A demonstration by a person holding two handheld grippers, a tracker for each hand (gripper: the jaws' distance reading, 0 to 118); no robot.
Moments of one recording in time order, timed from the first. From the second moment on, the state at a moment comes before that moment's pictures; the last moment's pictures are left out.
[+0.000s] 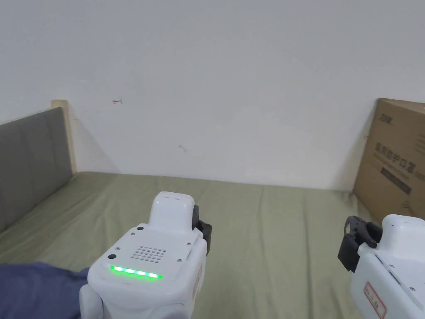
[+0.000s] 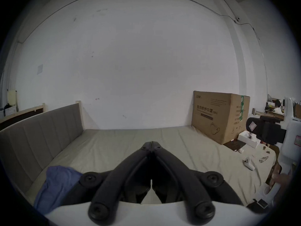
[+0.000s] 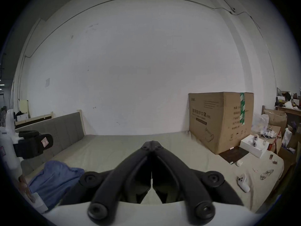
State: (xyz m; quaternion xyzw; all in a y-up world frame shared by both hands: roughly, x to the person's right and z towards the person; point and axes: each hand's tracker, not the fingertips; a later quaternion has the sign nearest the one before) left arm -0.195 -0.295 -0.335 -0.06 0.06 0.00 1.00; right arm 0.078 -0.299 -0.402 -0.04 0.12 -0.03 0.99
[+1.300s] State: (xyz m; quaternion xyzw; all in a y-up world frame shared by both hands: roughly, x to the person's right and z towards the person) left arm -0.555 -0.565 -0.350 -0.55 0.19 0.19 0.79; right arm -0.134 -0.406 -0.443 -0.30 0.37 0.07 0.88
